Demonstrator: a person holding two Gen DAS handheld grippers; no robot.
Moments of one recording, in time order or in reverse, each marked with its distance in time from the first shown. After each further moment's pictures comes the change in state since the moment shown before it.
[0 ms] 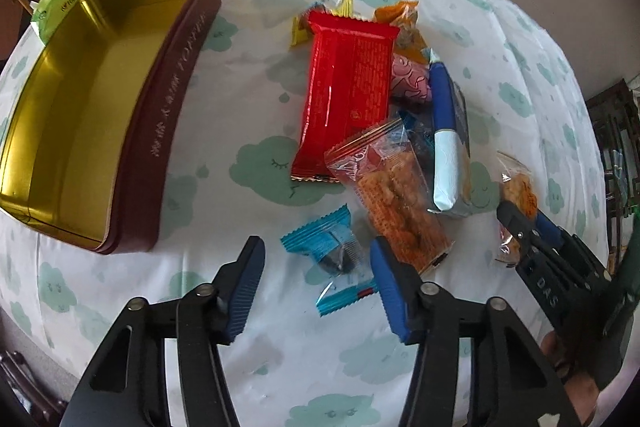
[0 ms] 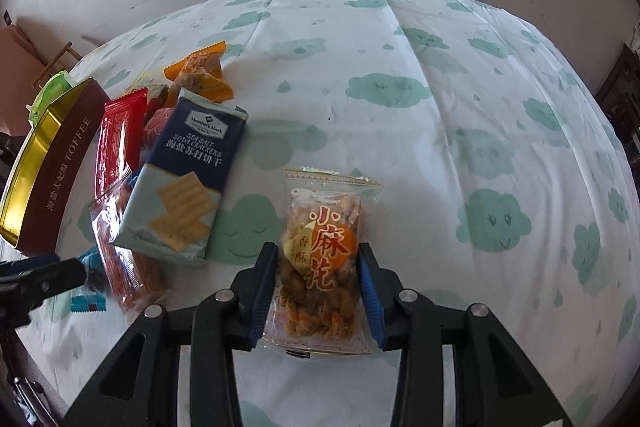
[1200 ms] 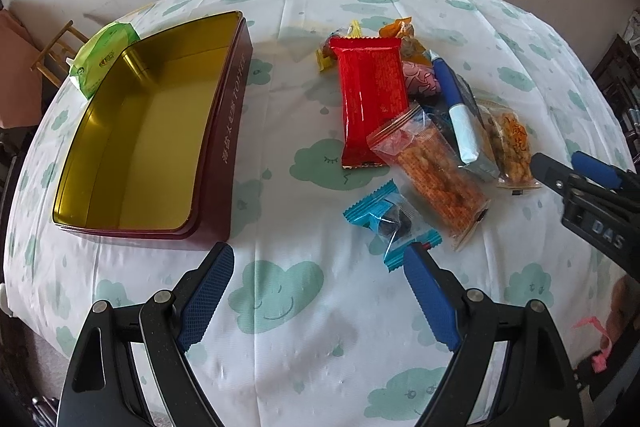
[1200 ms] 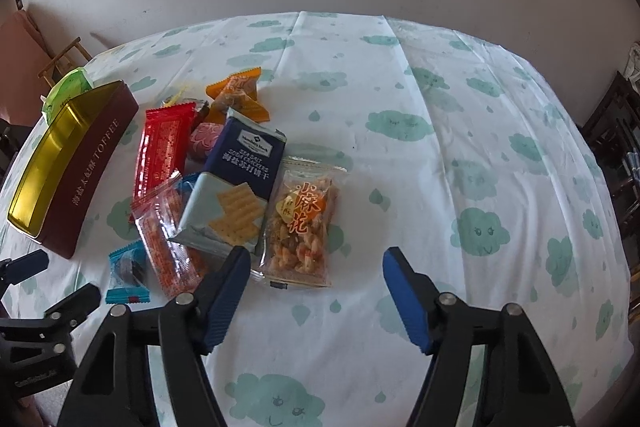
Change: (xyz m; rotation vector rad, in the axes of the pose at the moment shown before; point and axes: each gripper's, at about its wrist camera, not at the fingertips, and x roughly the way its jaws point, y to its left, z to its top) left arm -0.028 0.011 -0.045 0.166 -0.209 0.149; right arm -0.040 0.032 -0.004 -0.052 -0.073 -0.053
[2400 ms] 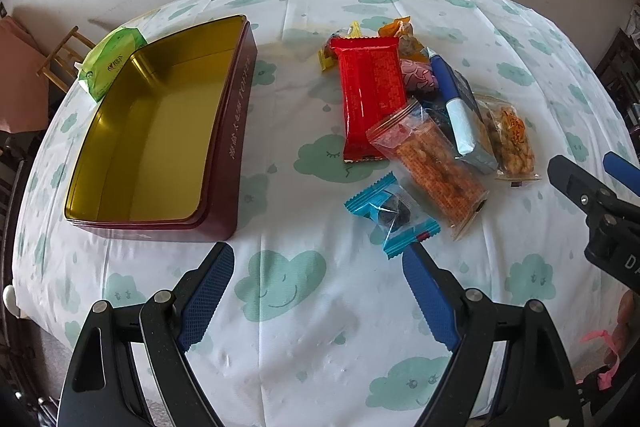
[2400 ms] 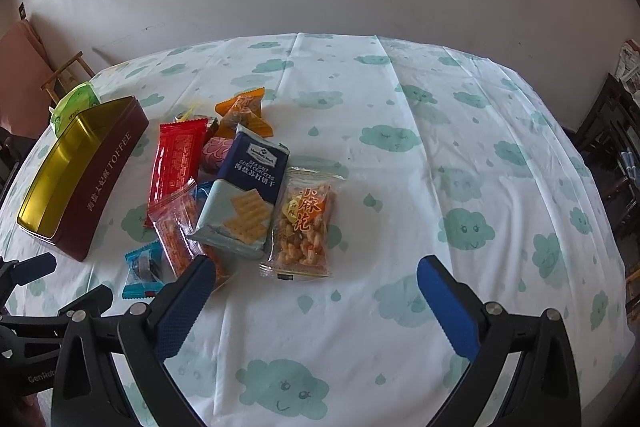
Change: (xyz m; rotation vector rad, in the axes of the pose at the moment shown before) left arm -0.009 -0.003 -0.005 0.012 -0.002 0.037; right arm -0.028 0.002 -0.012 0.014 -0.078 -0.003
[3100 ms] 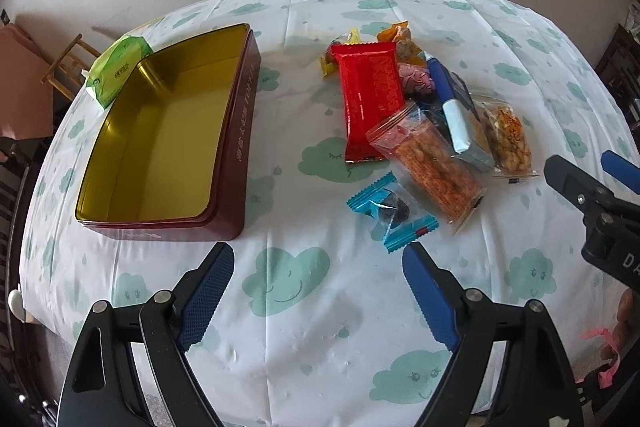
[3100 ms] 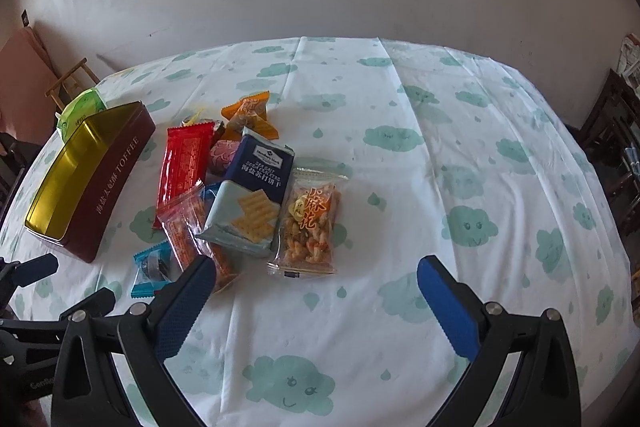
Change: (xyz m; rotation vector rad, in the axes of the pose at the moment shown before) left arm -0.010 -0.002 -0.004 0.012 -0.020 0.023; right arm -0.005 -0.001 -0.003 0.014 -0.007 0.024
